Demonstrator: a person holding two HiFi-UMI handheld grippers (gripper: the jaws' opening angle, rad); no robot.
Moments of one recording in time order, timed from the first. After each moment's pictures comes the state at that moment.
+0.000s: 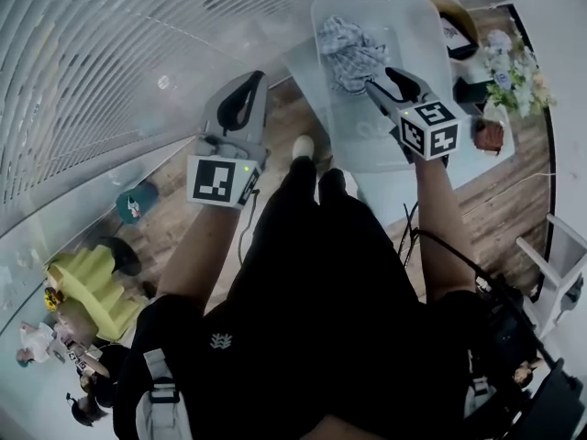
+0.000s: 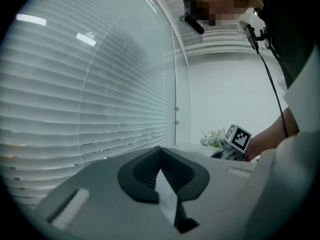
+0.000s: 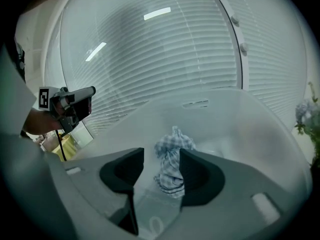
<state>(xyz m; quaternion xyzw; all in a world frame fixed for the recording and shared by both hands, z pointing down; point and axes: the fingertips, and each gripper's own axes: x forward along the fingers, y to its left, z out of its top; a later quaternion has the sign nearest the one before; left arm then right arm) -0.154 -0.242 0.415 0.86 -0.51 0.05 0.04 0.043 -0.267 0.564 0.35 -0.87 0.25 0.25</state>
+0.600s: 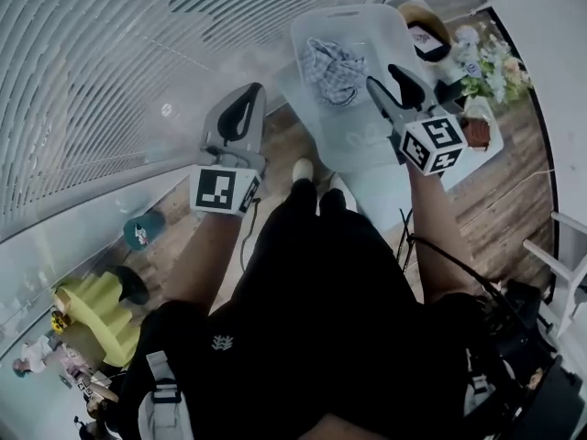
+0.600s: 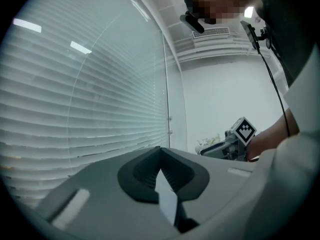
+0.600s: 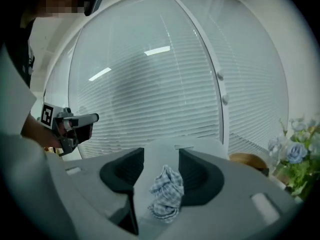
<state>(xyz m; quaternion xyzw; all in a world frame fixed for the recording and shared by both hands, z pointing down) -0.123 -0.227 0.374 0.87 -0.49 0.04 0.00 0.081 -0.267 0.462 0.43 -0.88 0.15 0.10</state>
